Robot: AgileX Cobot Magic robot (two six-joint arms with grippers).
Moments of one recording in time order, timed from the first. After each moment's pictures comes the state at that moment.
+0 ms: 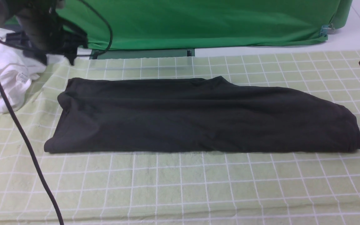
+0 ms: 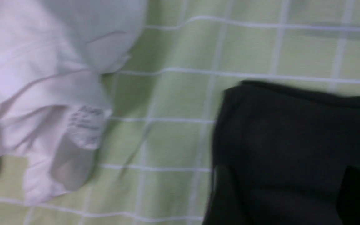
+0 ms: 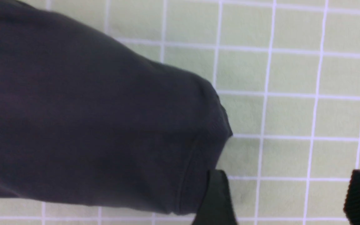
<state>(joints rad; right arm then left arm) -0.05 1.77 -1.50 0.06 1.02 -0.17 -0.01 2.07 -1.88 0.09 1.01 -0.14</state>
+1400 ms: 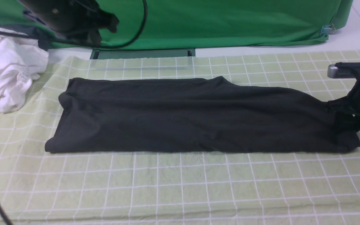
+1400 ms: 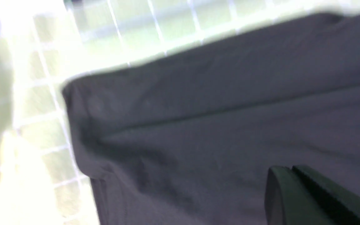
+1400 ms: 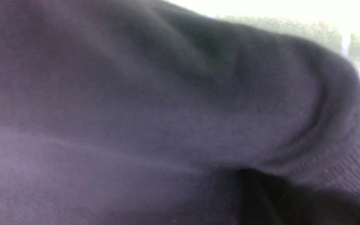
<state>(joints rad) -0.07 2.07 -1.45 0.16 0.91 -0.17 -0.17 1.63 -1.66 -0.07 1.06 0.09</state>
